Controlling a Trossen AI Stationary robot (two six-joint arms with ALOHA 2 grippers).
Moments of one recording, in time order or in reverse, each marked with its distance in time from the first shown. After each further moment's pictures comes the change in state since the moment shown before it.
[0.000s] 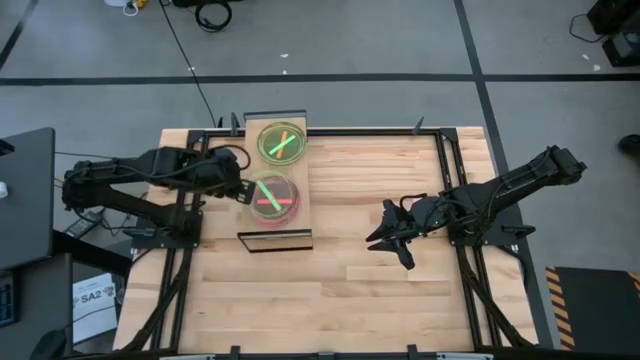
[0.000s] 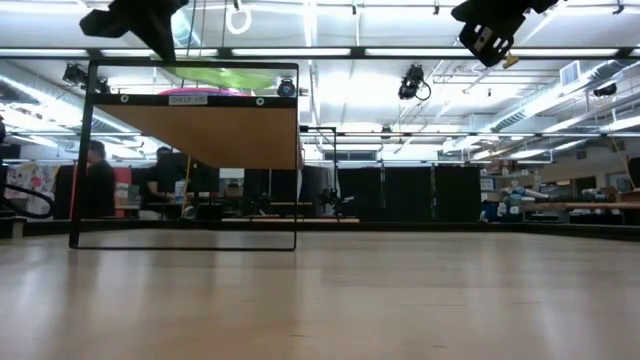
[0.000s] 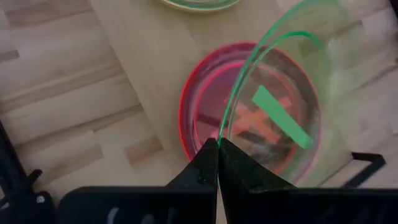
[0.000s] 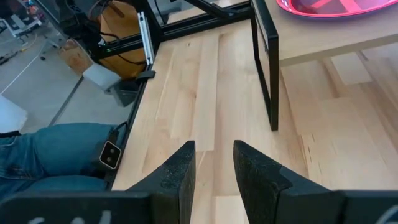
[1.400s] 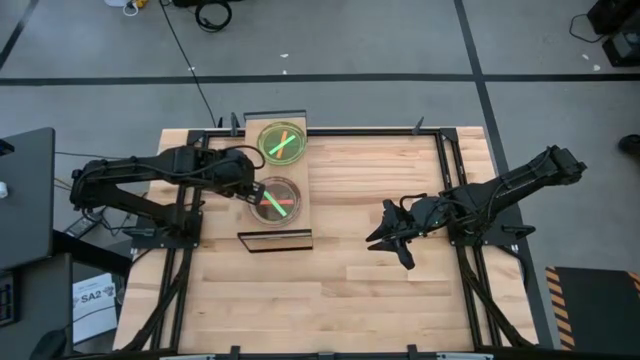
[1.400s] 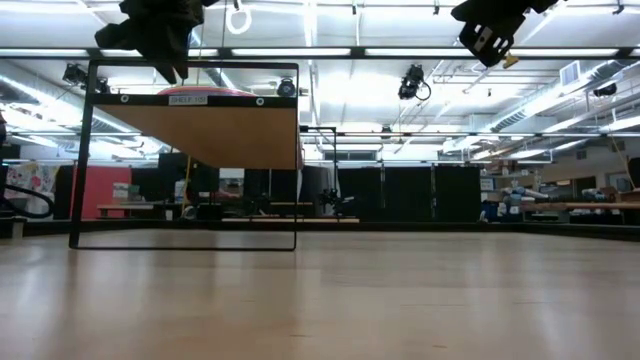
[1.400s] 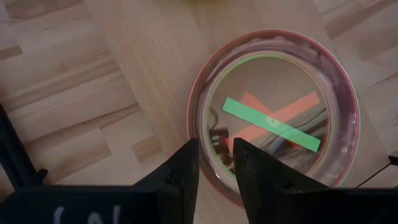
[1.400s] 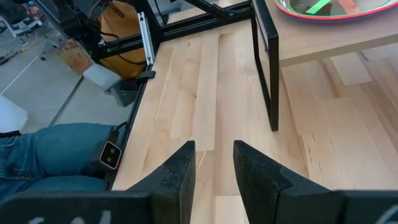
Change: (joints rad) left arm 0.058 0.092 0.001 0.005 0.043 0.059; right arm 0.000 0.000 0.000 0.001 0.000 0.000
